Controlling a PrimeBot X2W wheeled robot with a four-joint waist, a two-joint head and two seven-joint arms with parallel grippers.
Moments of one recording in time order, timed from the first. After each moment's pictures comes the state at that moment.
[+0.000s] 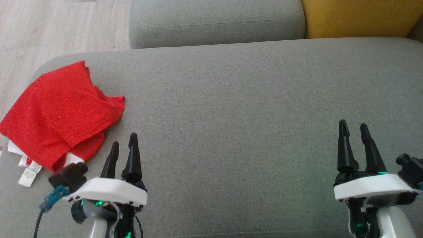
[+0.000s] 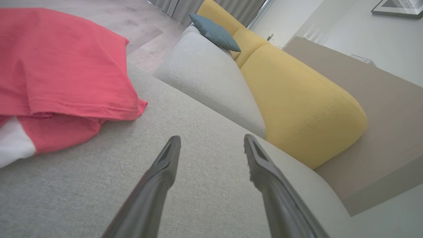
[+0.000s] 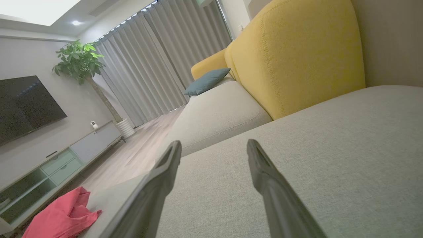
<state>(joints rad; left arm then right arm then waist) 0.00 0.04 -0.19 0.07 -0.67 0.10 -0.10 -0.01 -0.04 -0.01 0.10 0.47 0.12 -0.10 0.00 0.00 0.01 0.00</state>
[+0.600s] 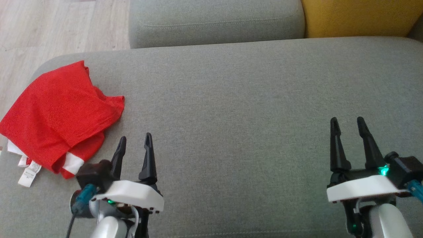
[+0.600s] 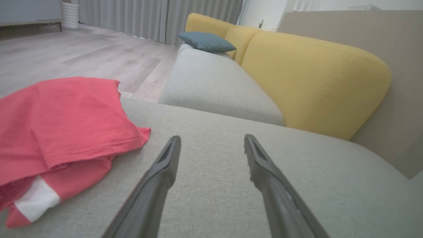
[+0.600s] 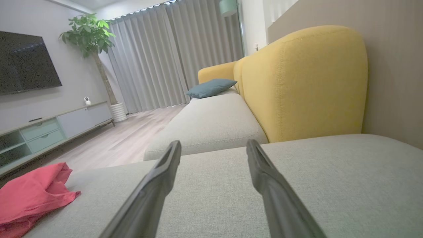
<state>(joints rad) -0.01 0.11 -0.34 0.03 -0.42 0.24 -0.15 -0.01 -0.04 0.01 0.07 0.24 0.12 -0.15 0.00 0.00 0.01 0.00</state>
